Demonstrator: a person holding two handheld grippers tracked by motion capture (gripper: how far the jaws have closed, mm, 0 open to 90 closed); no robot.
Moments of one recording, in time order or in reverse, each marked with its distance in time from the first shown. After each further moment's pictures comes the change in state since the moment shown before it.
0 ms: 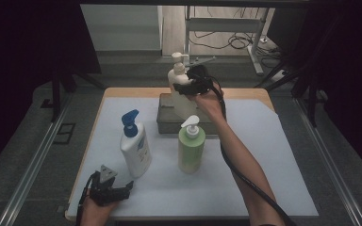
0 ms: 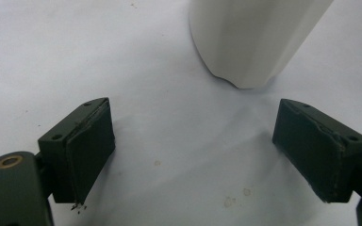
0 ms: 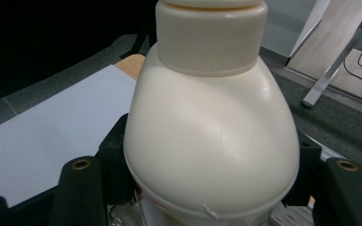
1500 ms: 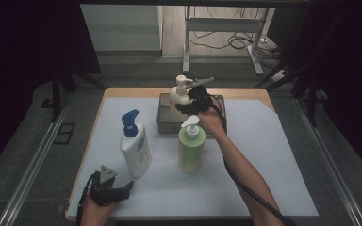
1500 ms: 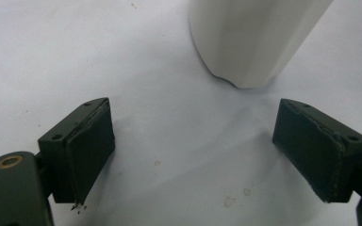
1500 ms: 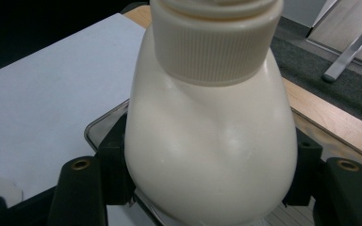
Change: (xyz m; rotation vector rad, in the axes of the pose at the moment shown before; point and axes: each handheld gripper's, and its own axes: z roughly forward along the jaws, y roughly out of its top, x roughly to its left) left arm 0.000 0.000 0.000 0.000 0.000 0.002; right arm 0.004 -0.061 0.019 0.090 0.046 -0.010
